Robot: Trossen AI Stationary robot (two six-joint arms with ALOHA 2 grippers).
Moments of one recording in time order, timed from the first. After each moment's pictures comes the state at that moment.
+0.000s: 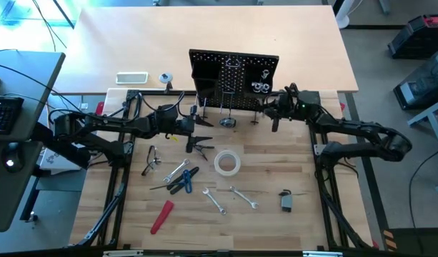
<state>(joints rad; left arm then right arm) 0.29 1.34 0.61 0.49 0.28 0.33 -0.72 1.13 0.40 0.59 -0.47 0.00</state>
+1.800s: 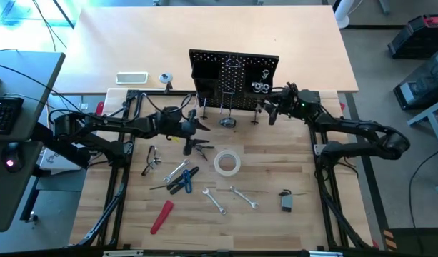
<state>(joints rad) 0.29 1.34 0.61 0.30 0.25 0.32 -0.74 1.15 0.40 0.62 -0.29 0.04</state>
